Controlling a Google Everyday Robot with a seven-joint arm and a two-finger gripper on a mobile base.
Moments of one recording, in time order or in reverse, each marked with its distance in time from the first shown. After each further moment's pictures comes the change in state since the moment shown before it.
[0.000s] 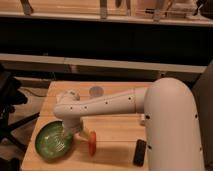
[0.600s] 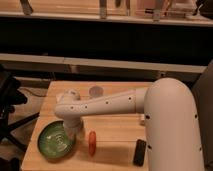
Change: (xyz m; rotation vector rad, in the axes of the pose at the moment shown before) arm 0.005 0.002 -0.002 -0.004 0.000 0.017
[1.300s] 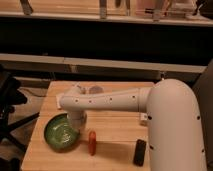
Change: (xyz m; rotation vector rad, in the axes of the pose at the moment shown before) arm 0.050 0.006 -0.010 0.052 0.027 0.095
